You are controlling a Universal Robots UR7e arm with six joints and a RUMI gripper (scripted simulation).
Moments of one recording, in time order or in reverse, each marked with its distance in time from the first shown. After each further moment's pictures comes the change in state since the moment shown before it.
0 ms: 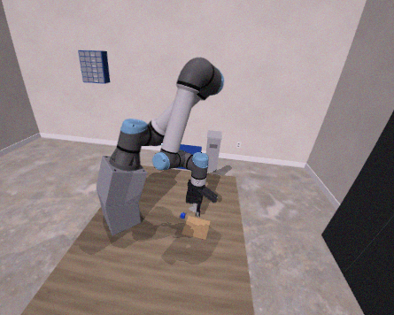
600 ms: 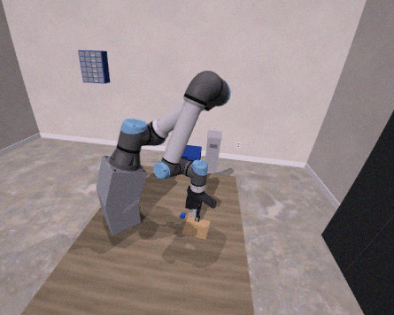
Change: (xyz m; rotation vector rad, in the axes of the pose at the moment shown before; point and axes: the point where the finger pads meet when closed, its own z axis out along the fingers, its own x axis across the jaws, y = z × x) arm 0.000 0.000 0.040 -0.002 -0.001 0.000
